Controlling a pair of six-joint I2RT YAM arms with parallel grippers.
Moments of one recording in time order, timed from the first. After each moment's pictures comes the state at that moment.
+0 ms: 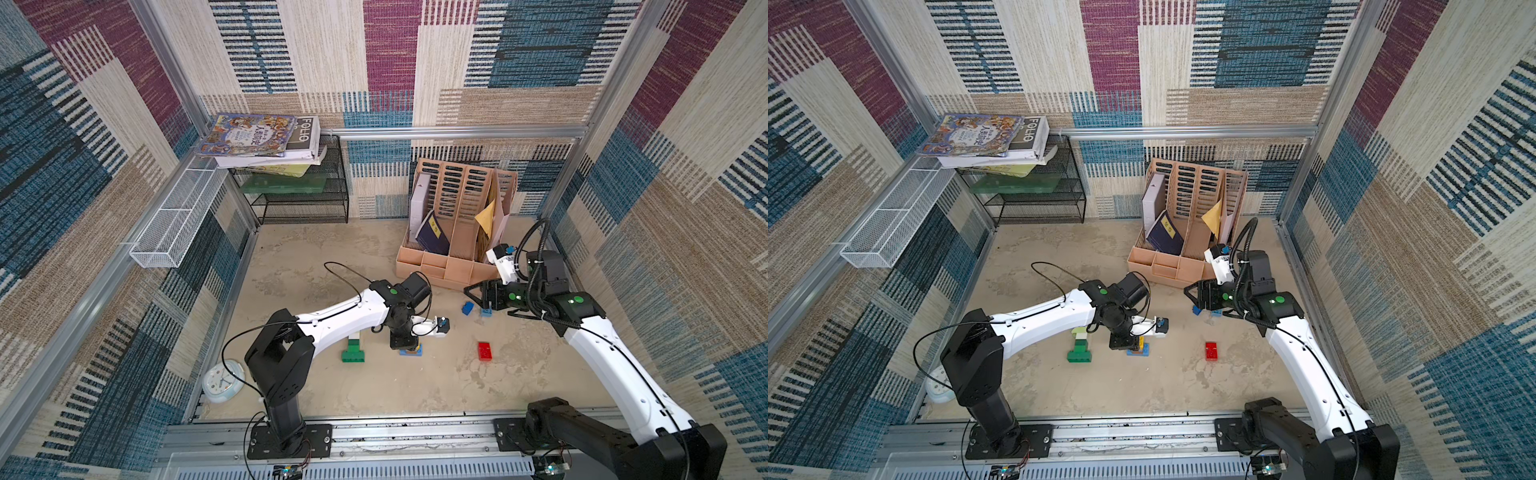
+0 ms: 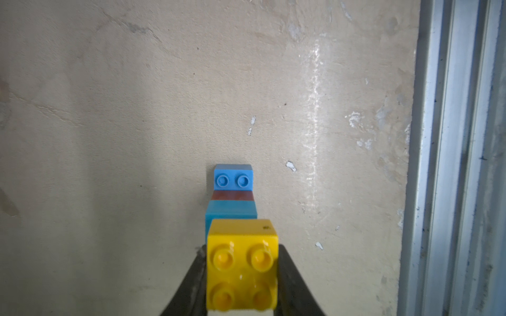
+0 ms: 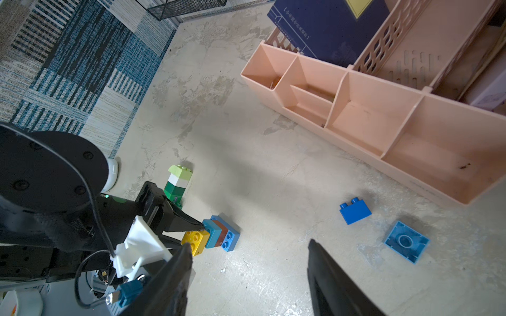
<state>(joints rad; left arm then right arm) -0.85 1.78 1.35 -0.90 0.23 0.73 0.21 1.07 0.97 -0.62 -0.50 0.15</state>
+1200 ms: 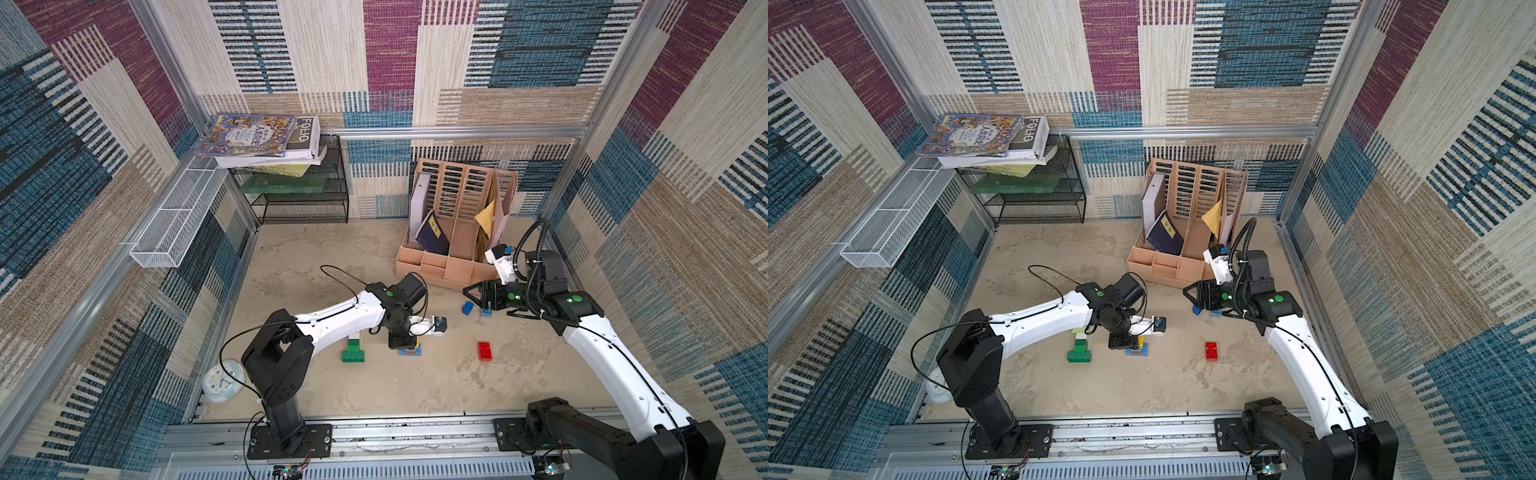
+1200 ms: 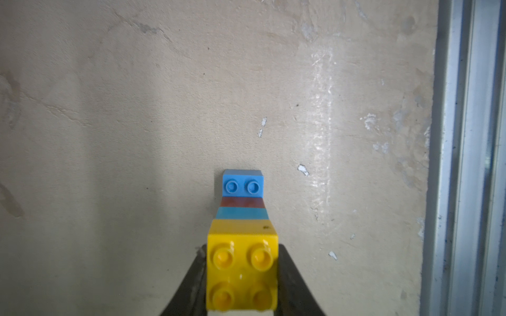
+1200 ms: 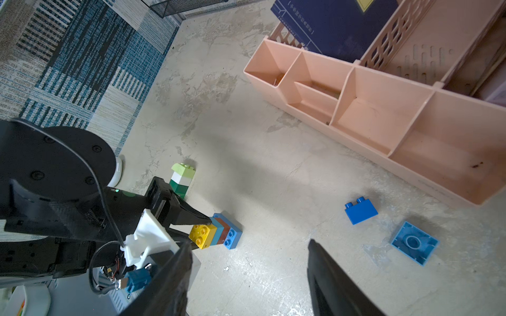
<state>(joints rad) -0.83 1.76 1.29 -0.83 0.23 0.74 0.21 1.08 0.96 -0.61 -0.52 0.16</state>
